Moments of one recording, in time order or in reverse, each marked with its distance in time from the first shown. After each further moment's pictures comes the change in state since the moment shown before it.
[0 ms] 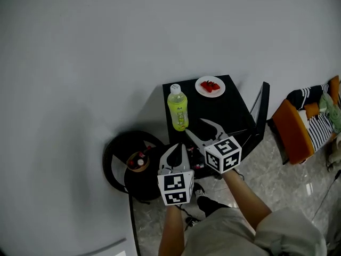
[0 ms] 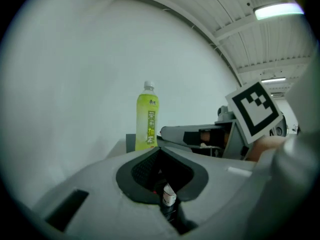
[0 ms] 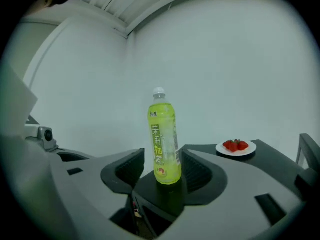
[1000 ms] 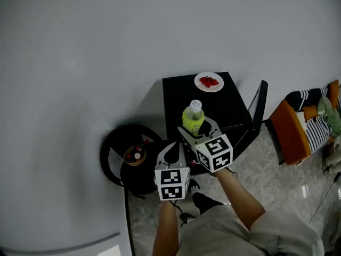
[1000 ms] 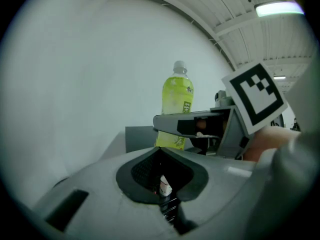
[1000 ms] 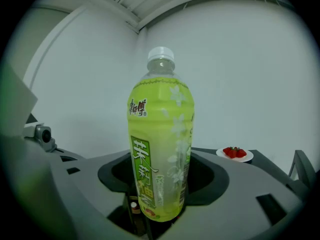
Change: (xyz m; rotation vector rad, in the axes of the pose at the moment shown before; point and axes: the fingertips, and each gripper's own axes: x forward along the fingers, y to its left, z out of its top) left arm -0.015 -0.009 -0.022 -0.006 0.066 -0.008; right arm -0.008 0.026 0.004 -0.126 0.021 0.002
